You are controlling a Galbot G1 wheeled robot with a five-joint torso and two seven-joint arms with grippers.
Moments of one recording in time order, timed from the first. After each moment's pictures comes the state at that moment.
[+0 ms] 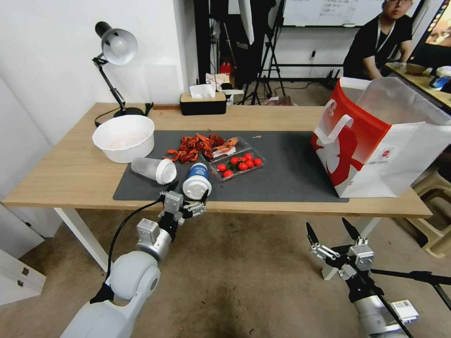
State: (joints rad) left arm 1.30 -1.14 -0.27 -1.99 -0.33 0.15 -0.06; right arm -1.84 1.22 0.64 2.09 0.34 0.30 -0.09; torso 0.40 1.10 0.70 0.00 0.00
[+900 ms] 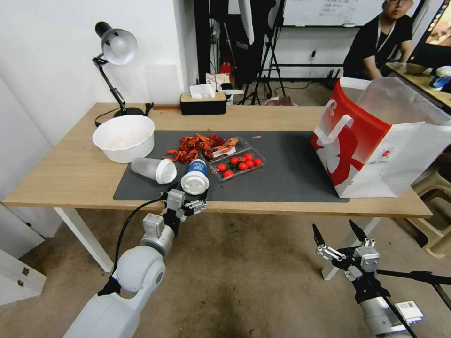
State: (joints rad) left arm 1.26 -1.15 -0.24 -1.95 -0.33 0.19 -0.11; right arm -1.84 1.22 0.66 2.07 0.33 0.31 -0.08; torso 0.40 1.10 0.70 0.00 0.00
